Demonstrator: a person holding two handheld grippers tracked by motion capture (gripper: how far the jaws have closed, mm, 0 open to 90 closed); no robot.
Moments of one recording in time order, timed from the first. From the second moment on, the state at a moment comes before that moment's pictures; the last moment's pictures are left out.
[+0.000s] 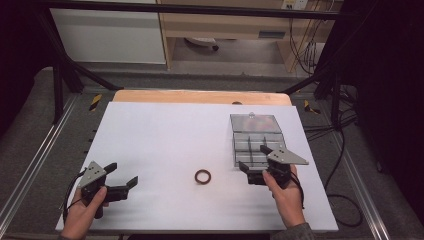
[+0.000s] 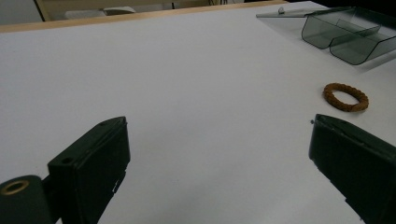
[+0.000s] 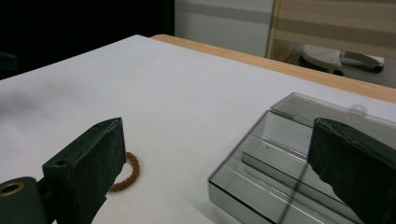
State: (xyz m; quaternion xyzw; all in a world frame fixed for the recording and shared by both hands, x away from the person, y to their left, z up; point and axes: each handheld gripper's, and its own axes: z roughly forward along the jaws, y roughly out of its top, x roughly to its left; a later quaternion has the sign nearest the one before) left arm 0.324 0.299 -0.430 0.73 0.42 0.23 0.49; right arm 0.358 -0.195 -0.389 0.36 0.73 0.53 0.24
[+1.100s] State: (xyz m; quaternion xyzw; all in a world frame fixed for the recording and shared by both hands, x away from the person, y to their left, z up) left arm 0.327 0.294 -0.431 0.74 0.41 0.23 0.48; right arm 0.362 -0.066 -0.431 0.31 0.84 0.43 0.12
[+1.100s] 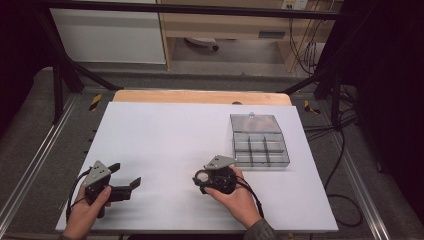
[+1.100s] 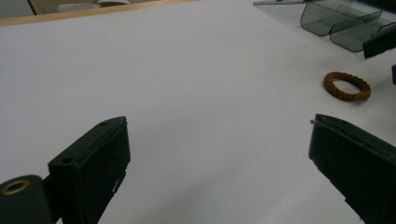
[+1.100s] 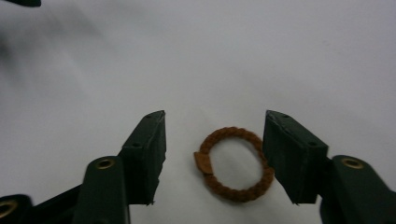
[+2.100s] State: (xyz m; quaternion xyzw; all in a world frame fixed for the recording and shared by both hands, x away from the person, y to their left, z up) left arm 0.328 0.290 -0.432 0.74 0.41 0.23 0.48; right arm 0.363 -0.062 -0.452 0.27 0.85 0.43 0.12
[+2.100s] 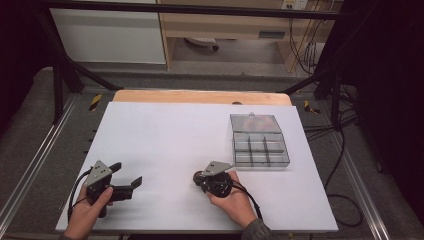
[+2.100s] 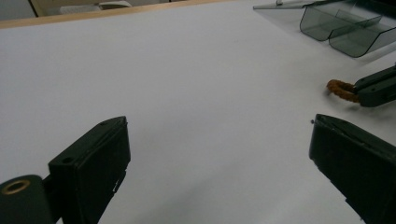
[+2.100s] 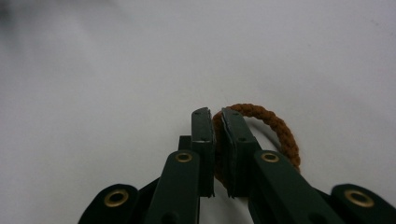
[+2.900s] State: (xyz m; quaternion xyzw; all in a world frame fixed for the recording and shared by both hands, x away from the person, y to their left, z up) left arm 0.331 0.300 -0.438 0.72 0.45 0.22 0.48; right arm 0.364 -0.075 -0.425 0.24 0.83 0.48 0.13
